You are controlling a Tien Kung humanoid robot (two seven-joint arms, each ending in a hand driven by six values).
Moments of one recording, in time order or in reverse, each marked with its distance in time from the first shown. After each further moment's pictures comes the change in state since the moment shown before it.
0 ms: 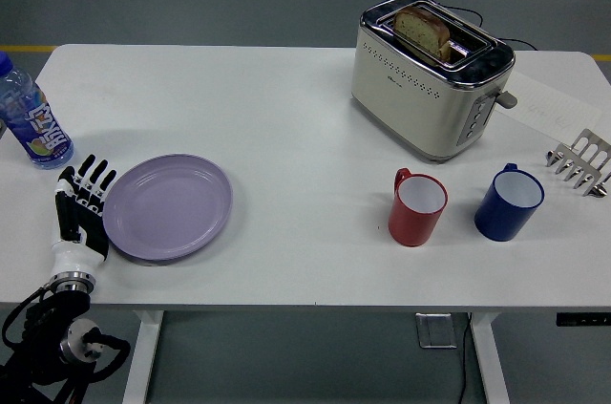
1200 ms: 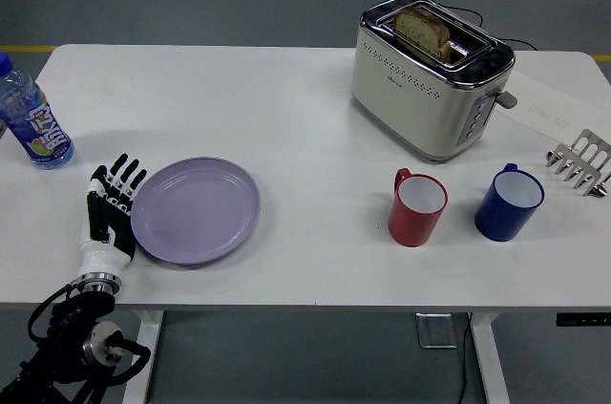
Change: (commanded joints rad) left arm -0.017 -0.007 0.107 0.010 -0.006 0.001 -0.012; right arm -0.011 0.000 0.007 0.002 -0.016 -0.002 -0.007
